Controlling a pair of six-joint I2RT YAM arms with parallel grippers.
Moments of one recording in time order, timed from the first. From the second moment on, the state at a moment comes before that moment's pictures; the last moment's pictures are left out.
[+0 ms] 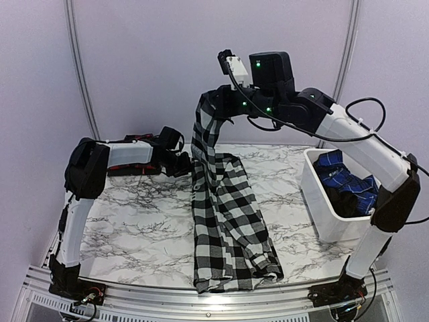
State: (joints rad) left arm -0.50 2.34 1.82 -0.34 0.20 -0.67; right arm 0.91 1.73 1.98 -0.49 0.17 0.20
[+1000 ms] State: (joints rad) left arm -0.52 2.49 1.98 -0.35 0.07 -0.66; right arm 0.91 1.73 1.87 -0.51 0.19 0.21
